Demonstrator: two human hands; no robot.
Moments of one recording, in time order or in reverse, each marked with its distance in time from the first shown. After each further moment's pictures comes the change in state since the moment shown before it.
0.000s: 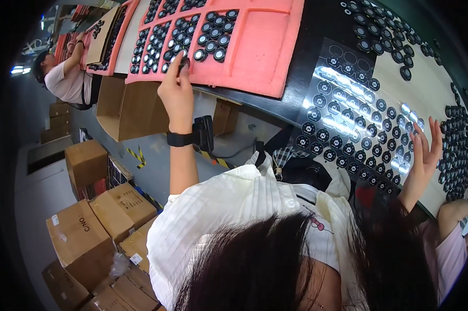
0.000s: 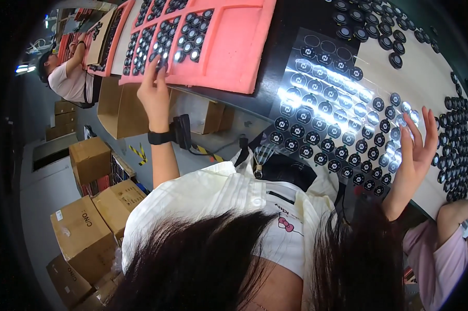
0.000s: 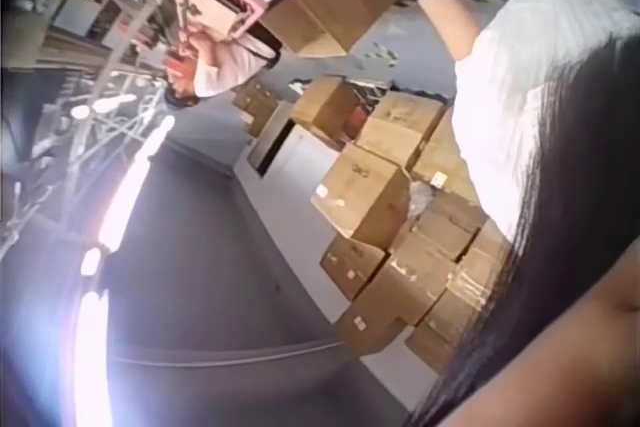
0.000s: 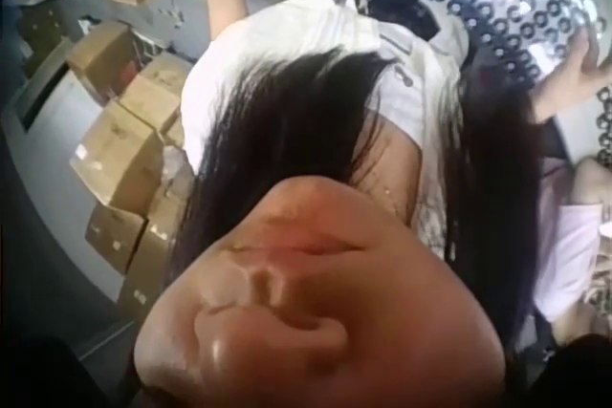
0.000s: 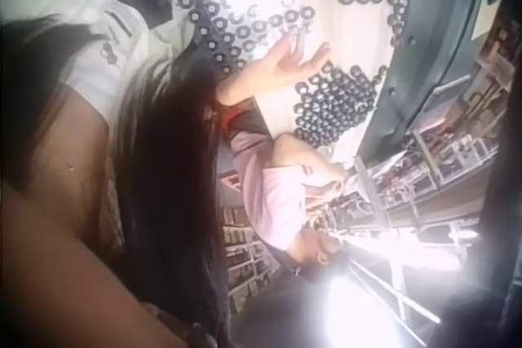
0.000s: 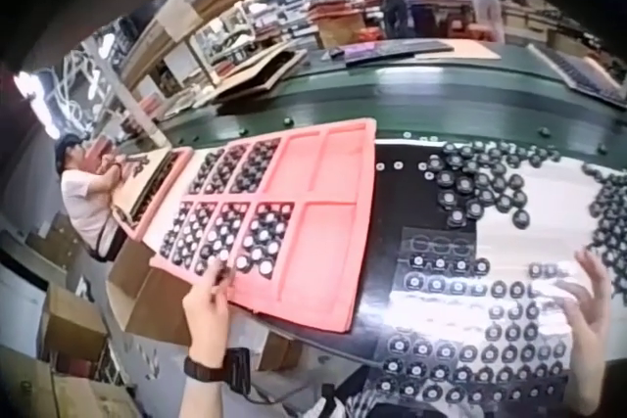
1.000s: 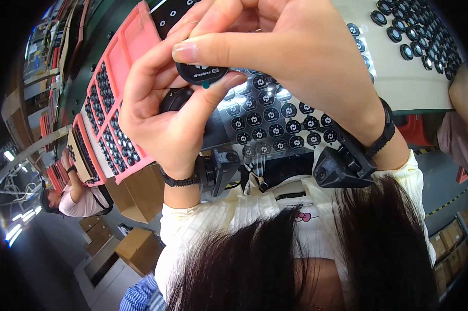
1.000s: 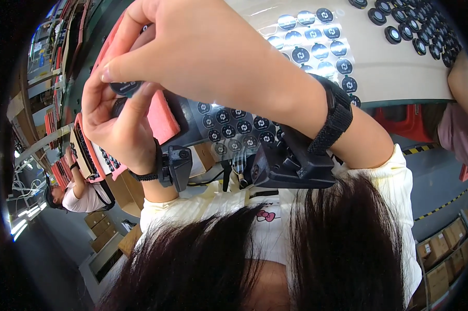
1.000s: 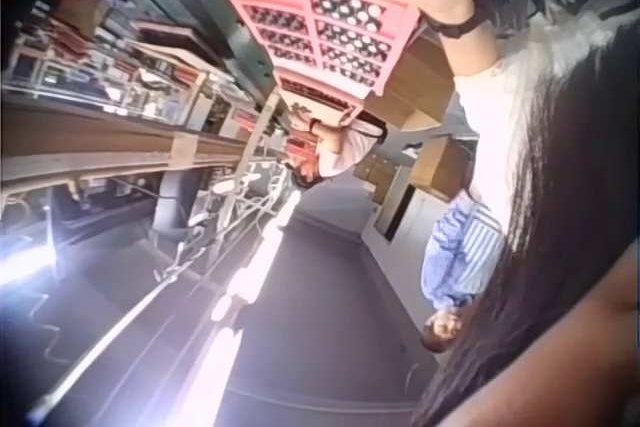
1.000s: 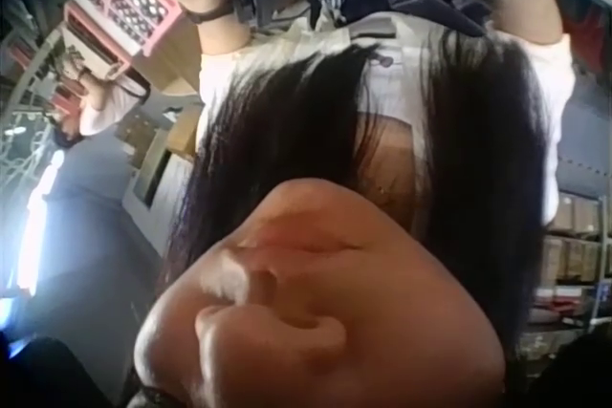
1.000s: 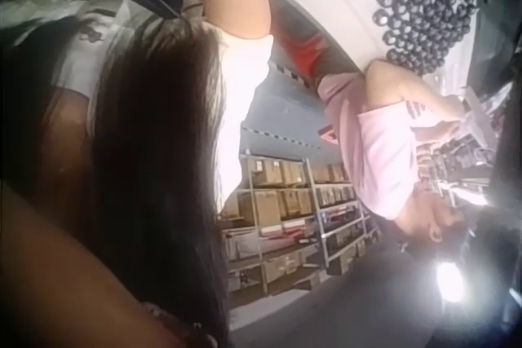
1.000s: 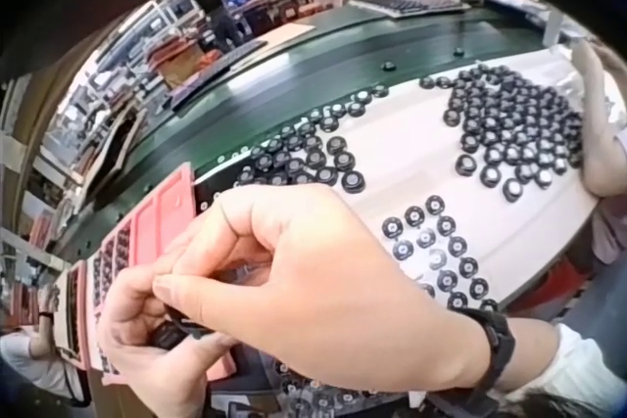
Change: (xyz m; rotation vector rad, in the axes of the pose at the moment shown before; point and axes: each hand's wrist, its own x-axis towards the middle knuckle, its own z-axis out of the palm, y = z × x) left_hand -0.025 0.225 0.085 -0.877 -0.527 0.334; right_hand 0.047 -0.075 0.060 0.809 -0.387 0.044
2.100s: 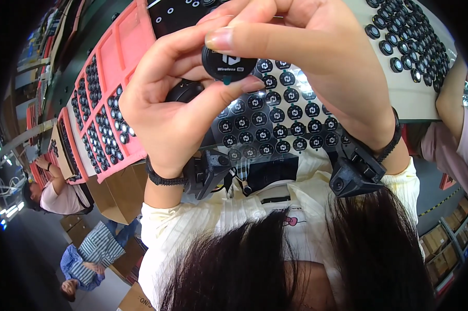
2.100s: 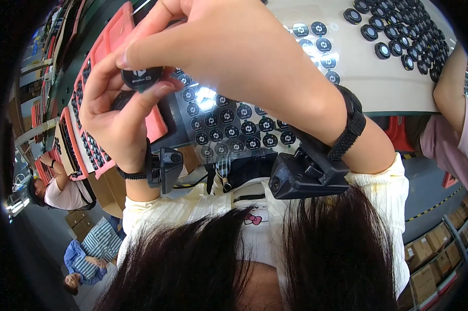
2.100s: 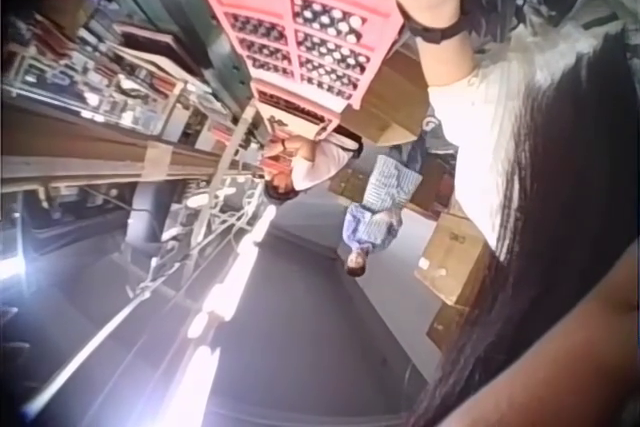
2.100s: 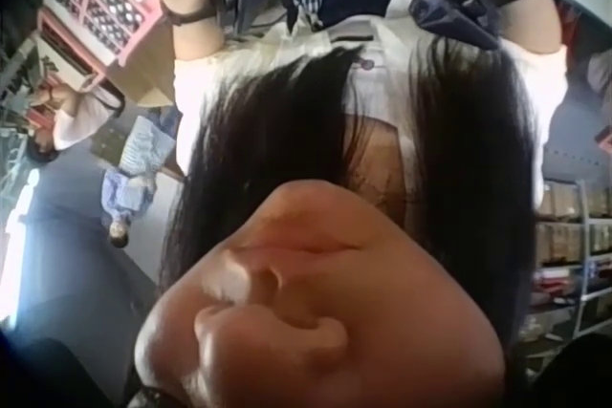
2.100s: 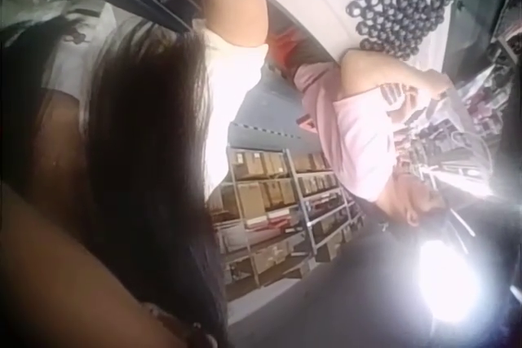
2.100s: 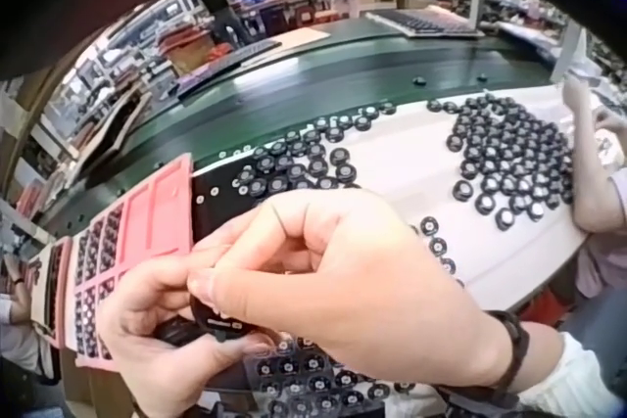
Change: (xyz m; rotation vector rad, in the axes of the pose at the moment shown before) left_hand 0.003 0.006 -0.001 0.105 -0.115 -0.109; right_hand 0.003 -0.017 -0.006 -0.133 -0.066 0.070
